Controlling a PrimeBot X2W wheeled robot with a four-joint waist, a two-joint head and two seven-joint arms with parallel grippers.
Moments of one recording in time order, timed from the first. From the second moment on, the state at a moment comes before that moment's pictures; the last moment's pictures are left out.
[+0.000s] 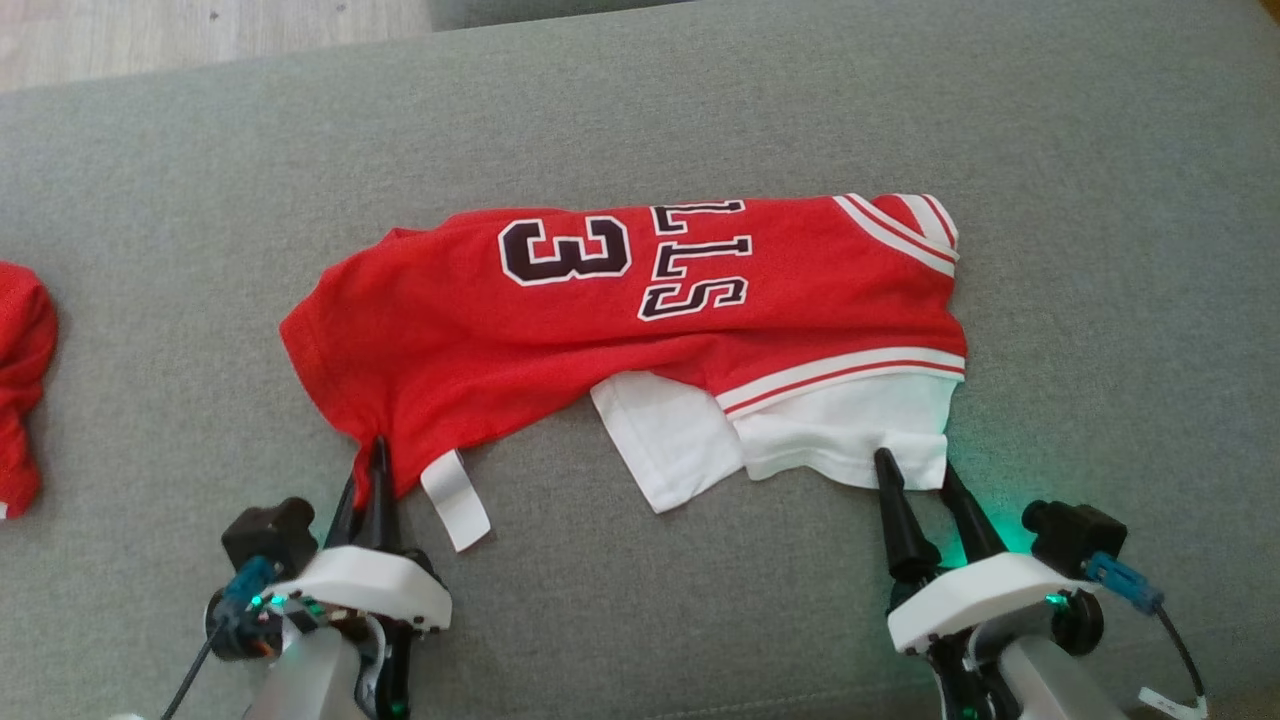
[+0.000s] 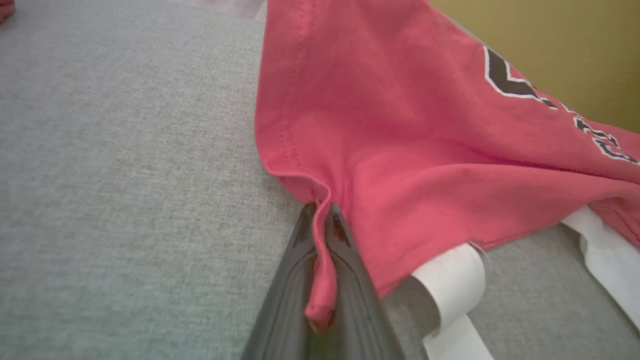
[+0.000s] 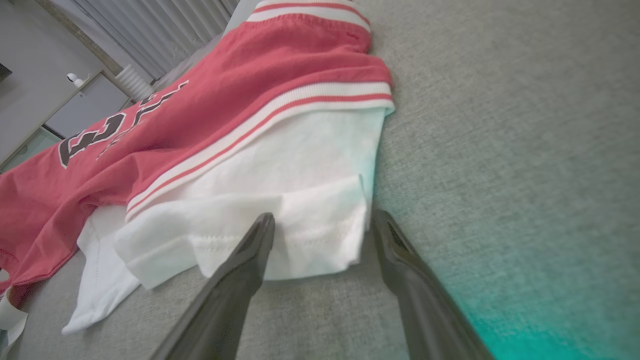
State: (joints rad) left arm -0.31 0.05 -0.20 0.77 -0.44 -0.12 -0.27; right arm -0.18 -0.07 0.32 0.65 0.61 0.12 -0.27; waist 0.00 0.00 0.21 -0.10
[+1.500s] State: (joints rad) left arm -0.28 0.05 -0.20 0.76 -0.41 -0.13 -0.27; right arm -0.11 -0.05 0.28 0.46 0.83 0.12 -0.26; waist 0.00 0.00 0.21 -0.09
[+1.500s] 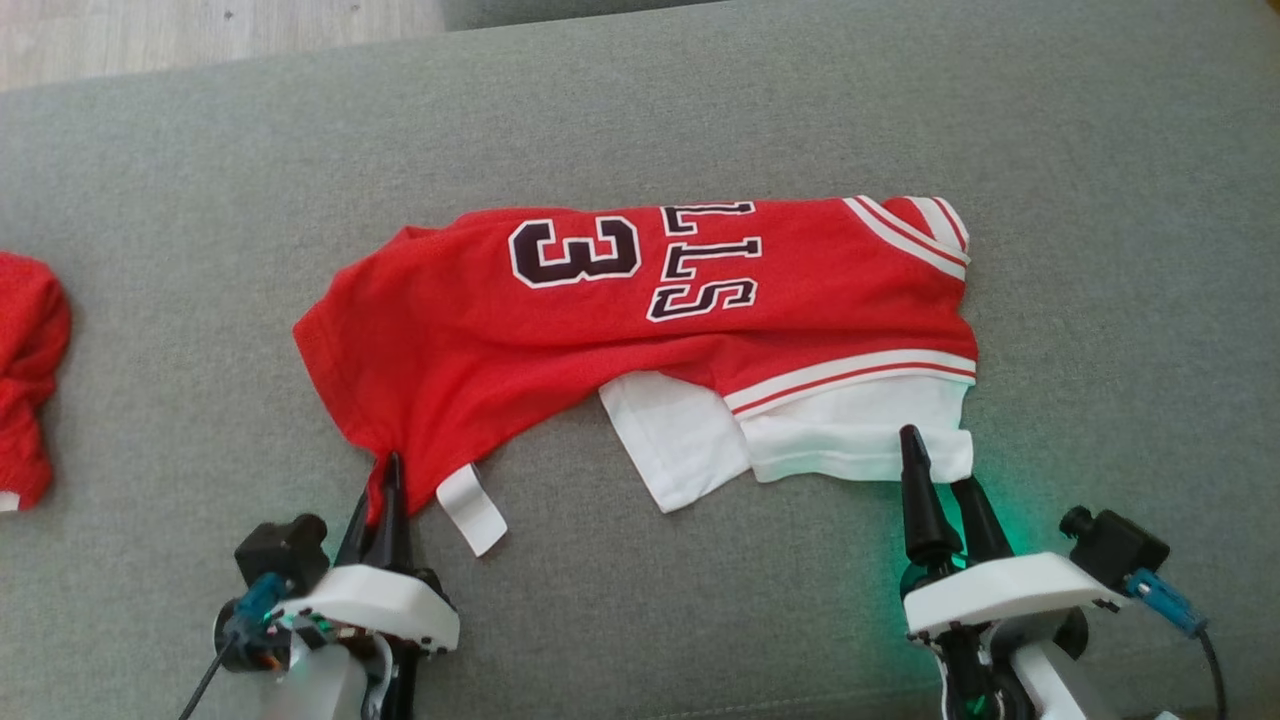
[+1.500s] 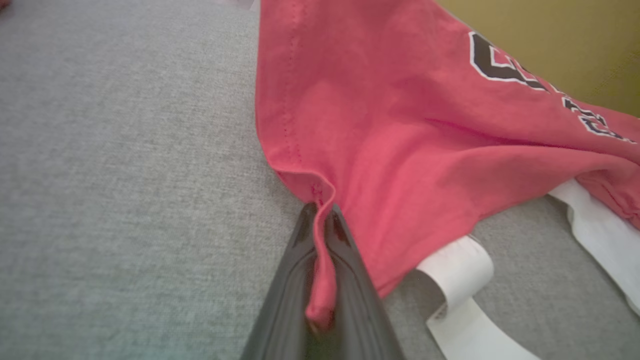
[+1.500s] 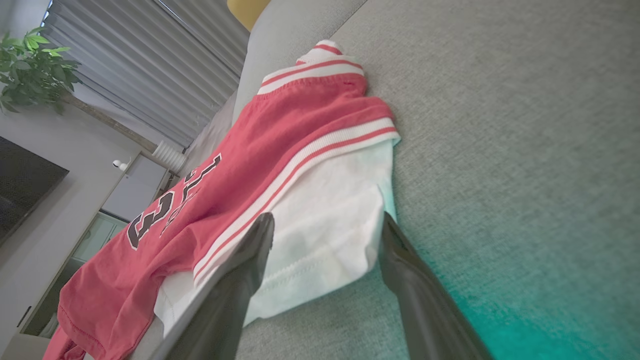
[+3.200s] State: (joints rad) left arm -0.86 0.29 -0.26 0.38 -0.63 -0.10 -0.13; right arm -0.71 -0.22 0.11 0.13 0.79 0.12 -0.26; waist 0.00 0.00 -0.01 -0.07
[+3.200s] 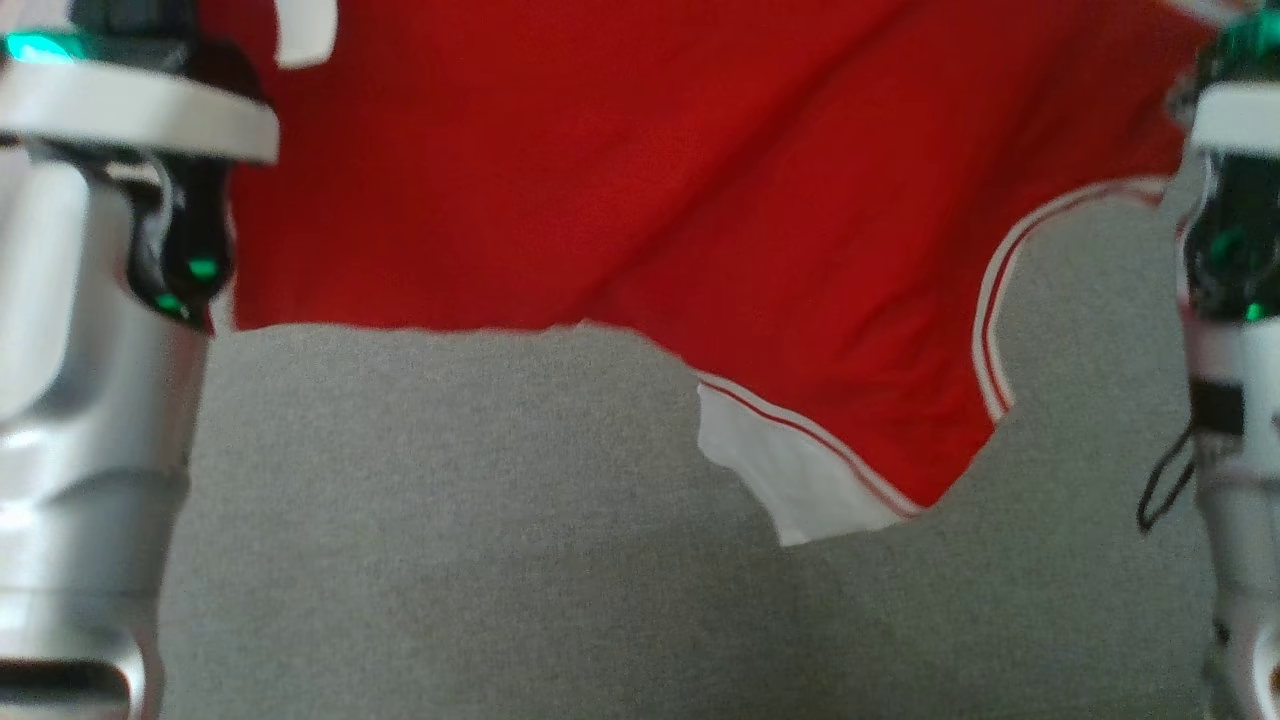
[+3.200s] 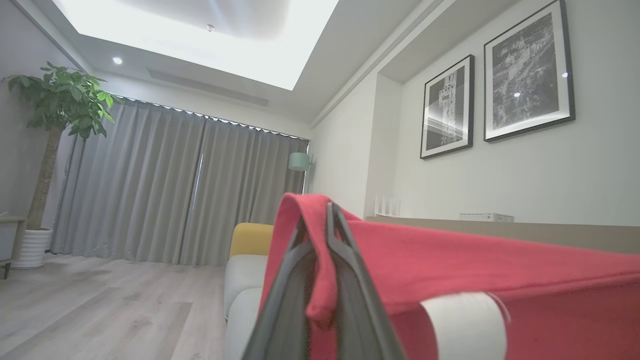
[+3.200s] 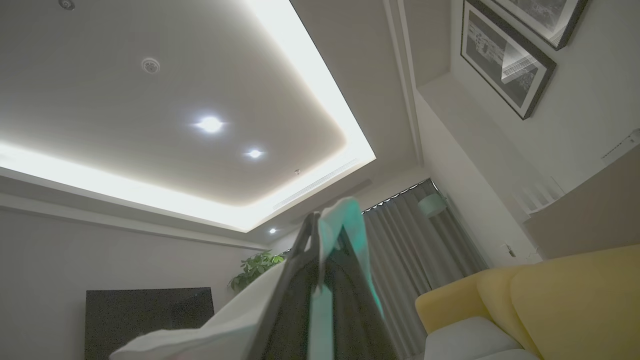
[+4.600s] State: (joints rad) left arm -0.42 0.02 0.08 0.80 -0.48 -0.13 -0.26; right arm -0.32 -0.13 0.12 0.35 0.83 0.12 -0.25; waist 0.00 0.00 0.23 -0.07
